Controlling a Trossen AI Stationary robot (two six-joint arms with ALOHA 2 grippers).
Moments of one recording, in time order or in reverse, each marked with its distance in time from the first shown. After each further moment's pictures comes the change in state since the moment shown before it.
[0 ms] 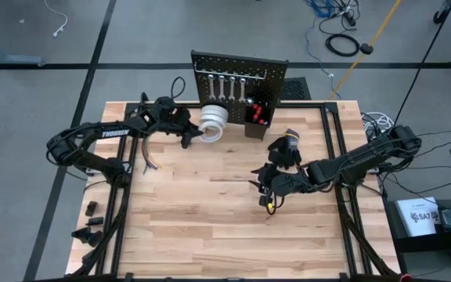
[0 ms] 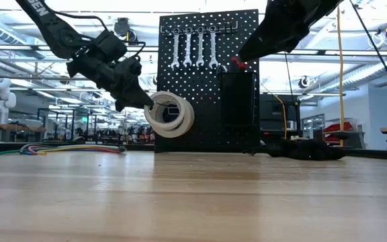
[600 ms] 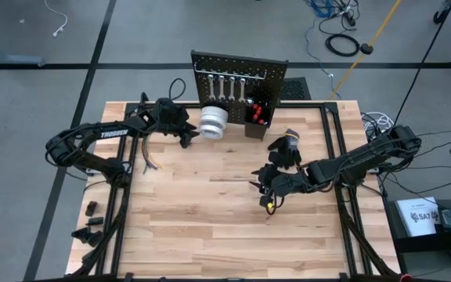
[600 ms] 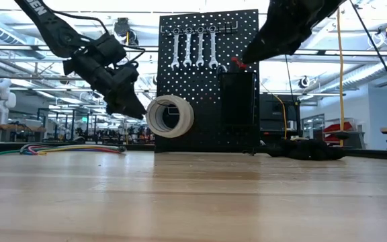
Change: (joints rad) left arm 0.002 -0.017 -0.001 -0.111 -0.131 0.016; right arm 0.002 0.000 0.000 -0.022 -0.023 0.032
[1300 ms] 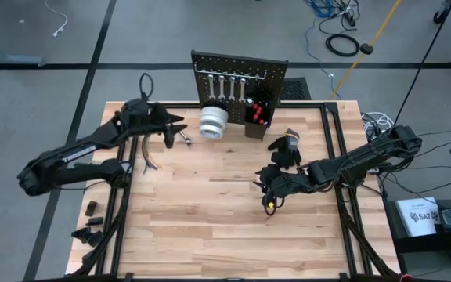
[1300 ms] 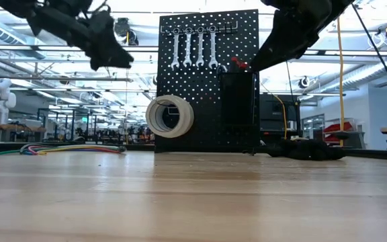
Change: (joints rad) left arm -0.077 -0.494 -0.001 -0.184 -0.141 -0.020; right arm 0.001 -0.005 0.000 -0.095 -0.001 0.048
